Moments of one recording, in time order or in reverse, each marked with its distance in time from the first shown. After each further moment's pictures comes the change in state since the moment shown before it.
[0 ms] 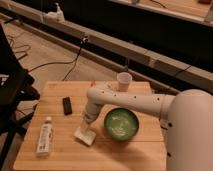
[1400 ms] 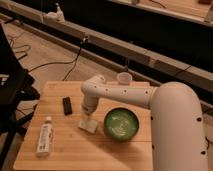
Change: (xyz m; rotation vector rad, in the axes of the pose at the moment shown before) arm -0.041 -0.045 -0.012 0.145 0.024 -0.032
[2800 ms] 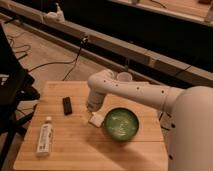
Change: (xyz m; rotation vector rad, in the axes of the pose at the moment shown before) arm 0.025 0.014 -0.040 -0.041 0.022 -0.018
